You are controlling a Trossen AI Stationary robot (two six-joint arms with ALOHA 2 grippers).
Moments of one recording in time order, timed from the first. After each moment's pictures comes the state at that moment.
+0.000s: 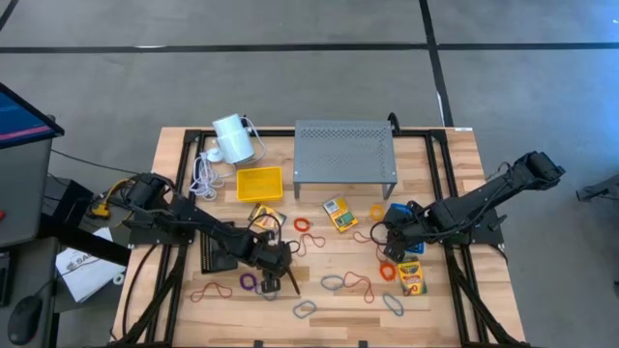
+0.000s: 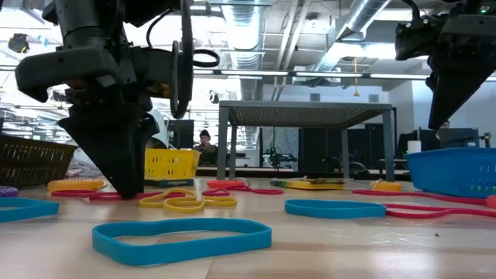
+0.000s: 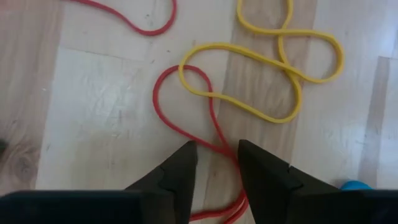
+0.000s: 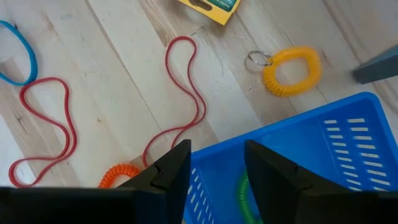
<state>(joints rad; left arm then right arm) -0.39 1.81 0.95 -0.35 -0.12 -0.56 0.43 1.20 0.78 -0.88 0.30 0.92</state>
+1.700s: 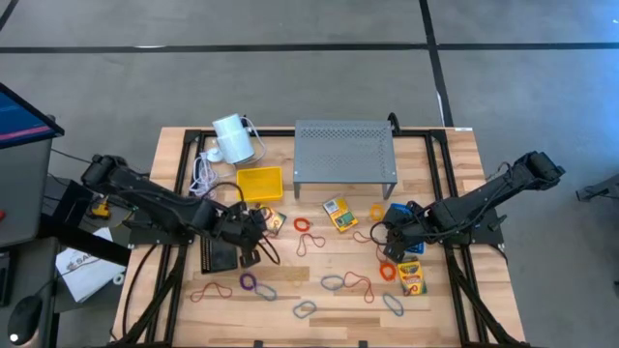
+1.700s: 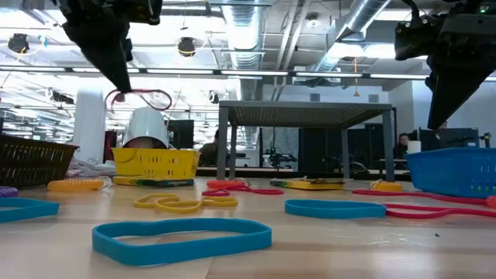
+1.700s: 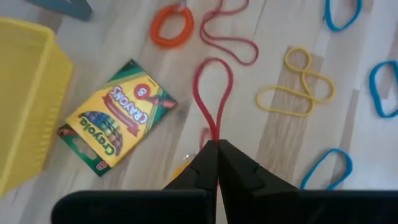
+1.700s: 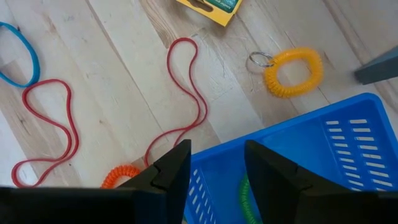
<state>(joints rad) -0.36 1.30 0.94 -0.75 -0.29 -0.63 0.43 1.20 0.78 -0.87 0.30 0.92</state>
